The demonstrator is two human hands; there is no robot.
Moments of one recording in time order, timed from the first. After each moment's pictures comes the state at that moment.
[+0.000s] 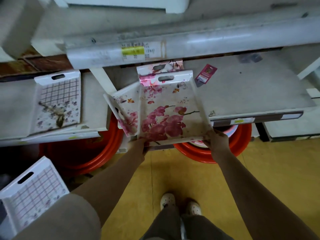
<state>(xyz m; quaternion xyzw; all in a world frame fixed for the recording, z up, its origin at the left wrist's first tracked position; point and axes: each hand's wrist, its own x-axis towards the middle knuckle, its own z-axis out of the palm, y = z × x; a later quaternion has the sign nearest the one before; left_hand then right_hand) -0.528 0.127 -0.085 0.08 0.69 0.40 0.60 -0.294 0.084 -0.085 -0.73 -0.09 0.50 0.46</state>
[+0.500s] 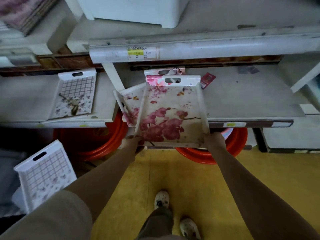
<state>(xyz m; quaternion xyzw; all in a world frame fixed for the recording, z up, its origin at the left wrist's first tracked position) -0.527 0.058 -0.029 0.15 0.72 0.38 0.56 -0.267 0.036 -0.034 -0.82 -0.32 0.41 0.23</state>
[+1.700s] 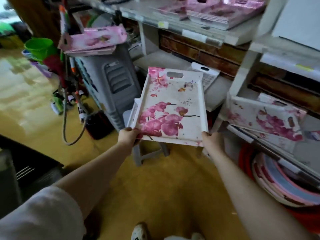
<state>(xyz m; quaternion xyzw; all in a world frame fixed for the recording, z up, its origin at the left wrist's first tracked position) -0.755 -0.297 0.055 0.00 0.73 0.59 0.33 -0.541 -0.144 0.037 -0.61 -0.63 0.43 0.21</state>
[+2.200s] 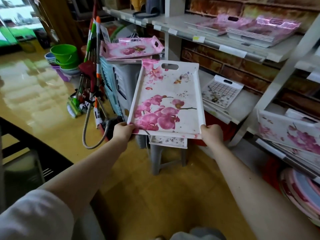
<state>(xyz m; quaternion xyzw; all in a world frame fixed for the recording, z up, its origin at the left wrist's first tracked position) -0.922 -0.425 0.092 0.04 0.74 0.61 0.27 -0.721 -0.239 0.076 -0.56 -0.69 0.40 0.21</state>
